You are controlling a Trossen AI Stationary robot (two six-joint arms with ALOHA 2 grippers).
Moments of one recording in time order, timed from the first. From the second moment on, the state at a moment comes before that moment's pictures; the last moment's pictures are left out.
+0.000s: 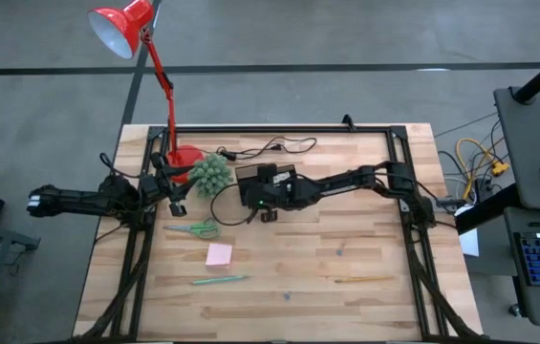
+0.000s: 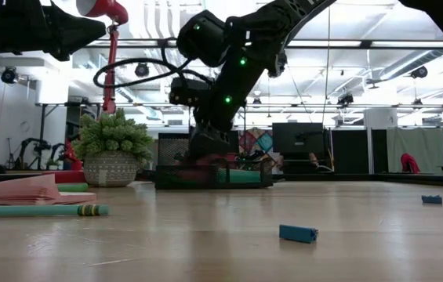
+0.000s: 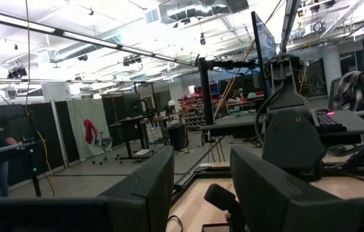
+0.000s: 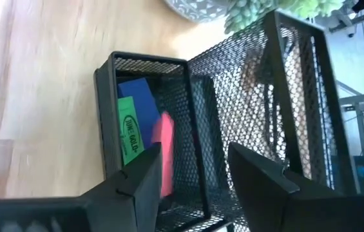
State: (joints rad) left arm -0.05 0.24 0.11 0.40 -0.41 0.30; right arm -0.03 2.14 1.52 -0.28 0.47 -0.39
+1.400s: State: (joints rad) left arm -0.05 0.24 0.11 0.40 -0.41 0.30; right arm 0.29 1.85 1.51 -1.17 0.28 0.93
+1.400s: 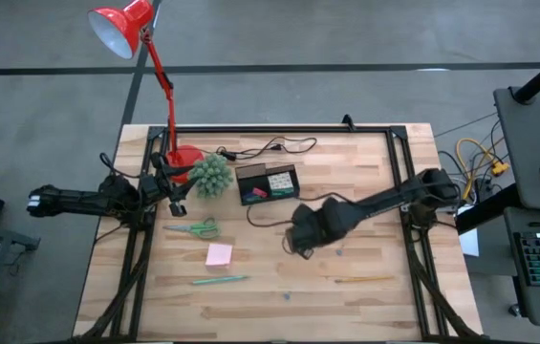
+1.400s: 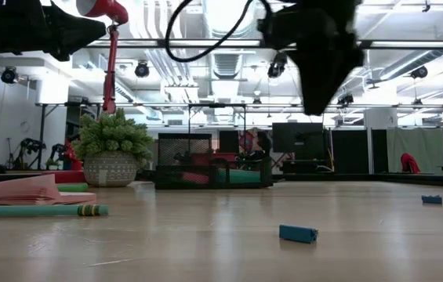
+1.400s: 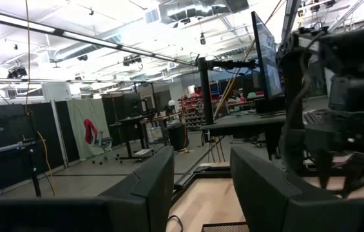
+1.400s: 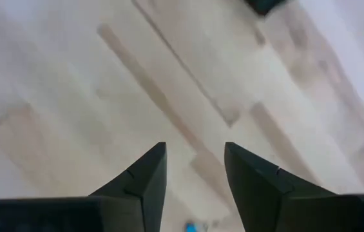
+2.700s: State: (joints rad) left arm -0.05 0.24 0.11 0.40 -0.41 0.30; right arm 0.46 1.85 1.21 -1.17 0.17 1.78
